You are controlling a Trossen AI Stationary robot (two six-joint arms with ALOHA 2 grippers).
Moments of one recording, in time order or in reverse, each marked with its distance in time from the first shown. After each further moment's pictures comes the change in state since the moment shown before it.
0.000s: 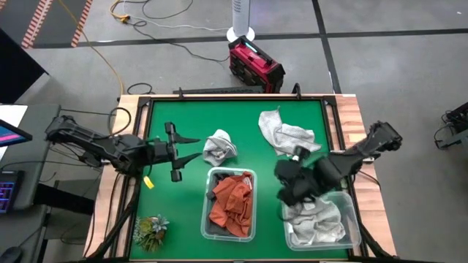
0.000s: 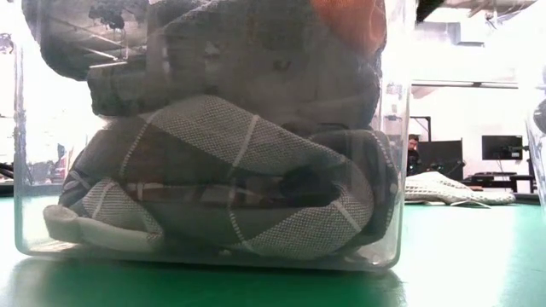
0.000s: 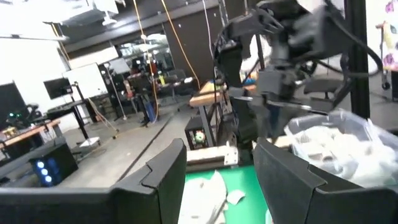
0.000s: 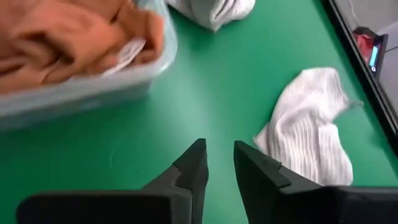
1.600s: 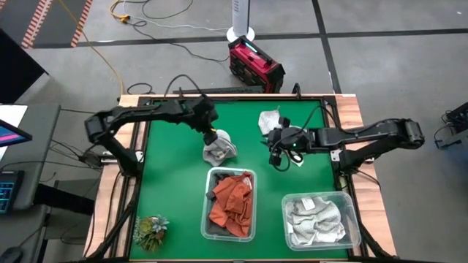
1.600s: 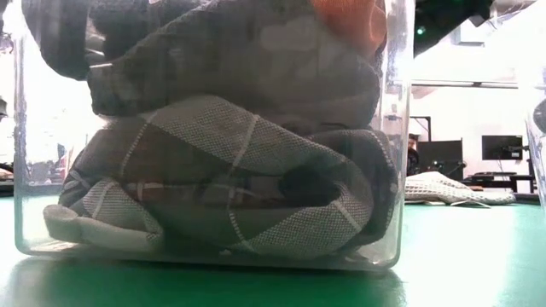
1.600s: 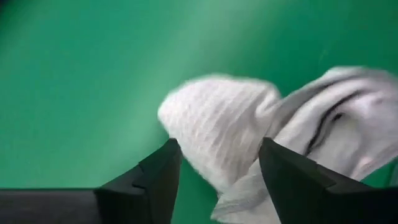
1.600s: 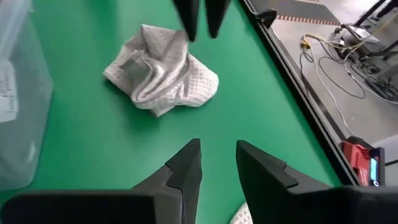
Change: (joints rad) left arm 0.806 0.749 0.382 -0.828 0.637 -0.363; right arm -0.508 -0.345 -0.762 1.146 -0.195 -0.839
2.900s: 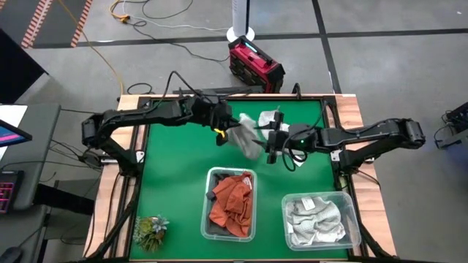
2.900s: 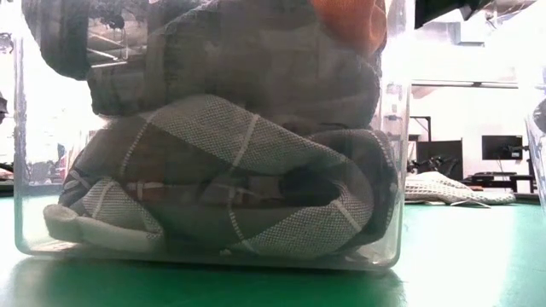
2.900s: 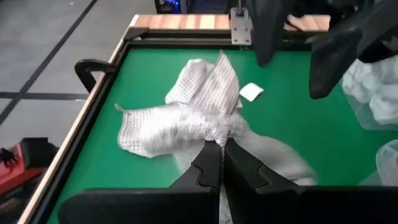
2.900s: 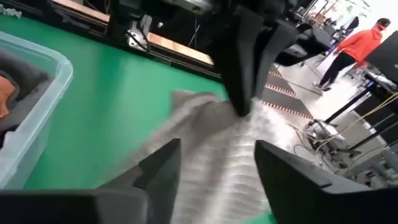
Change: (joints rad) left arm -0.175 -0.073 0.185 0.284 0.019 0.214; right arm 0.019 -0.010 0.007 0.308 -0.038 -0.323
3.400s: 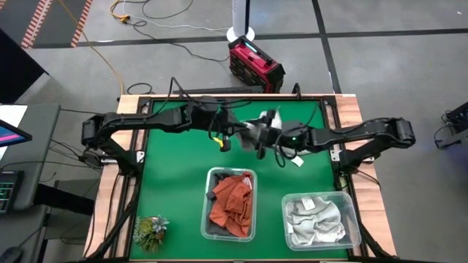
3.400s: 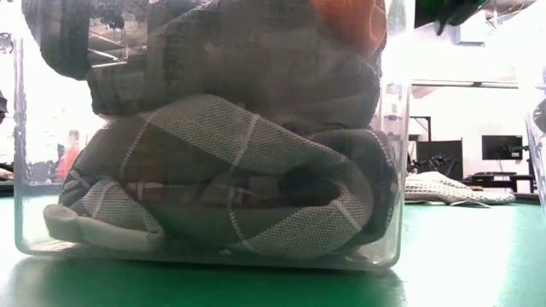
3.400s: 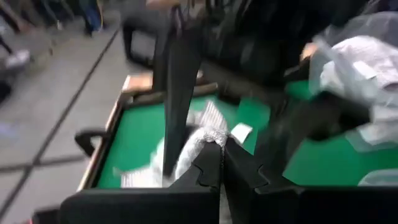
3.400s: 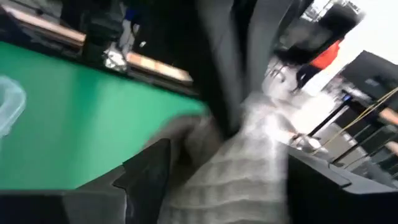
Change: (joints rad) left arm -0.098 0.000 0.000 0.187 -0.020 0.122; right arm -0.053 0.144 0.012 0.243 -0.010 -0.035
